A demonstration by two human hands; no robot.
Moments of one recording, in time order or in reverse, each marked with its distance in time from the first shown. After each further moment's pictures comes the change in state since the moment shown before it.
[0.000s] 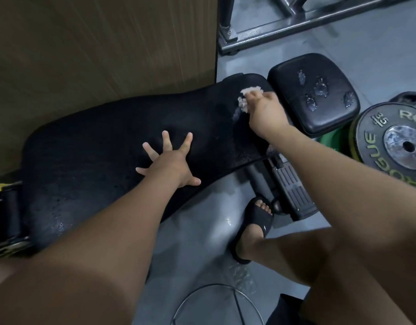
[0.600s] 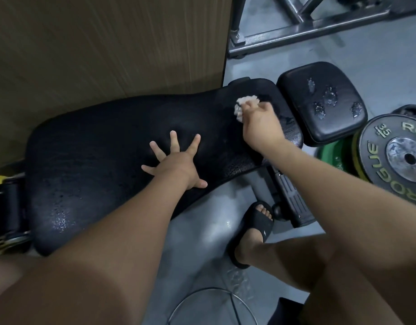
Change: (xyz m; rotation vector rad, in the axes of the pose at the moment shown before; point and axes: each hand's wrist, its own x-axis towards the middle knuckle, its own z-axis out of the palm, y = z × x) left_hand 0.005 -0.005 0.000 -0.012 0.015 0.010; right_hand -0.005 -0.035 0.012 -0.042 0.057 -0.103
